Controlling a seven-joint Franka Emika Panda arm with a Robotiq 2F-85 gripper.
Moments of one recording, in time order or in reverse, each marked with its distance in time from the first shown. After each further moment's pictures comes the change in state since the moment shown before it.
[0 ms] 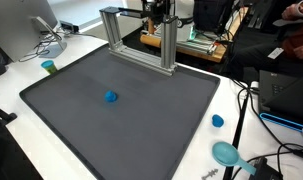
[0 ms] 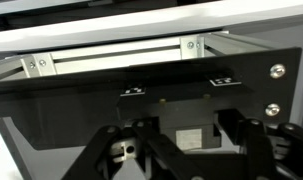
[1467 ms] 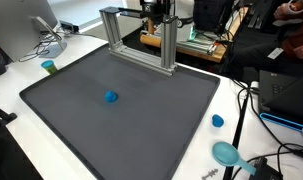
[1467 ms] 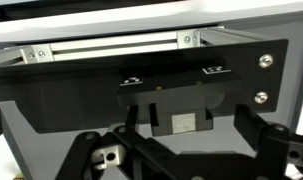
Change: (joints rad) arm 0.003 0.001 -0.007 0.040 0.008 -0.028 -0.027
